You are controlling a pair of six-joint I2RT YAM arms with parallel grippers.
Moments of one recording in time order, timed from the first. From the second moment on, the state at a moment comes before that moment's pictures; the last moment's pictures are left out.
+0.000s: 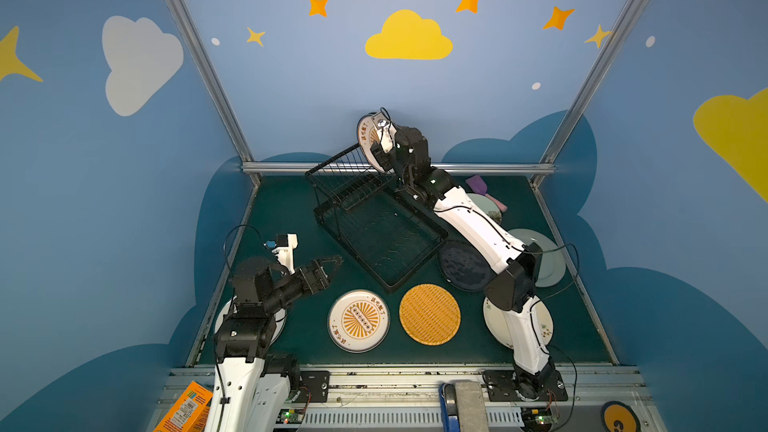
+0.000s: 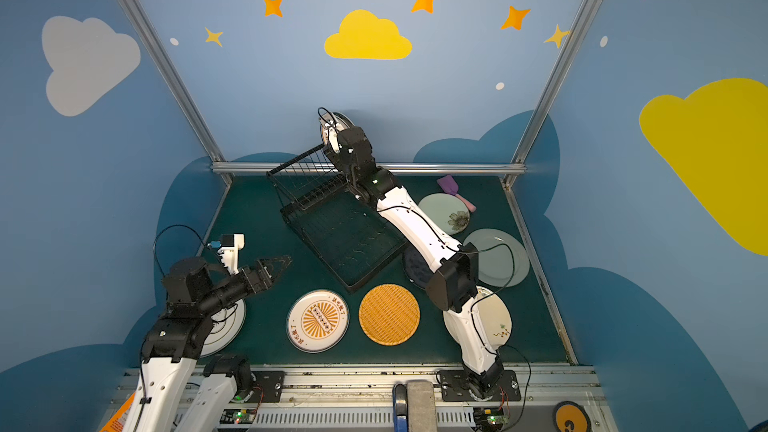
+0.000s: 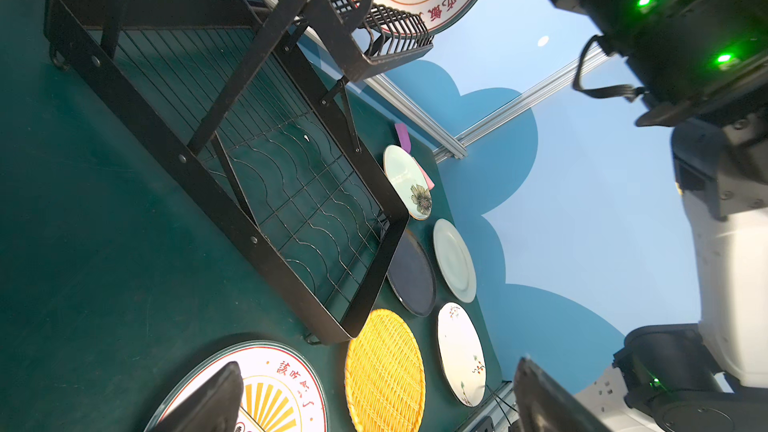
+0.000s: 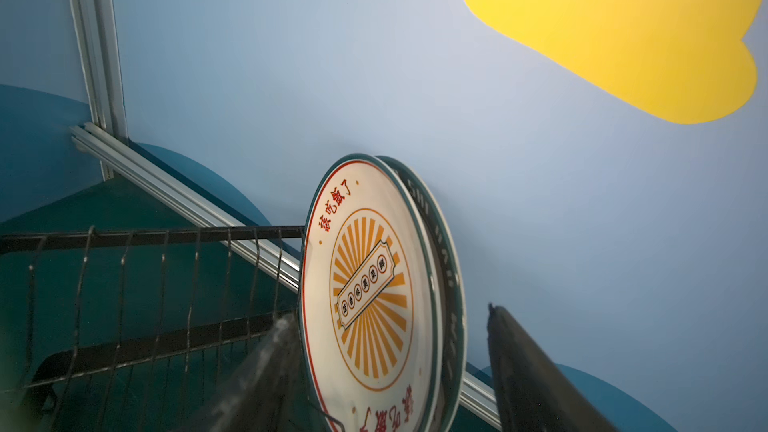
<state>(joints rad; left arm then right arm) 0.02 0.55 0.66 -0.53 0.66 -0.63 0.78 2.15 2.34 -0.28 0.42 -0.33</state>
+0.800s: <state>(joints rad) 0.06 0.71 0.72 -0.78 0.35 -0.79 0.80 1.56 1.76 -0.39 0.32 -0.12</state>
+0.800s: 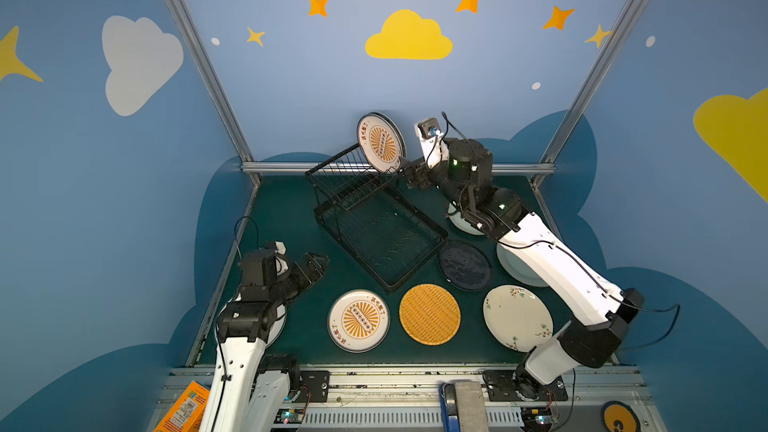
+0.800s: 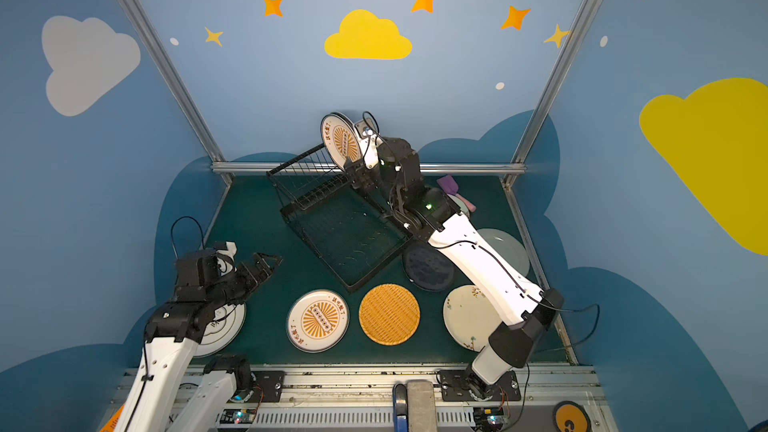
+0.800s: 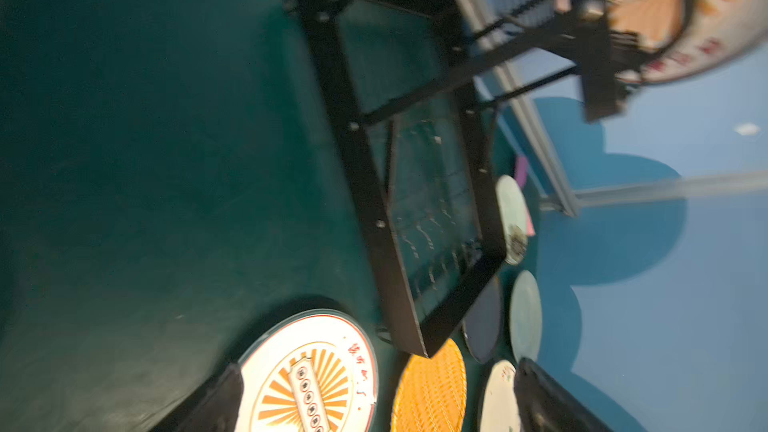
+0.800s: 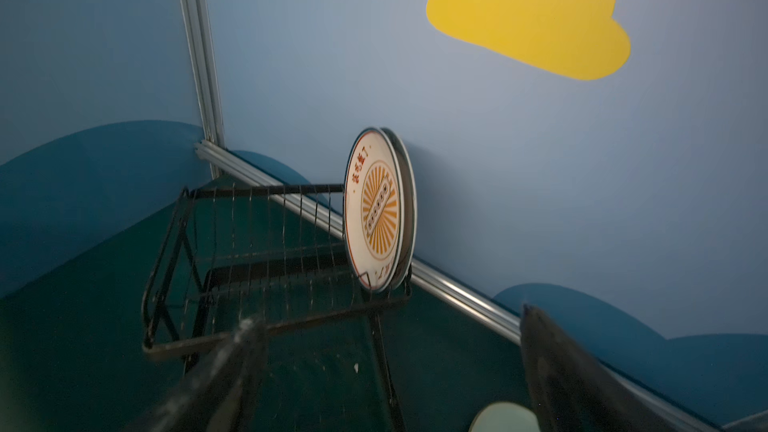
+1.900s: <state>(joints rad) 0.84 0.93 0.56 -0.83 0.01 -0.99 0.78 1.31 1.18 -0.43 0.07 0.19</state>
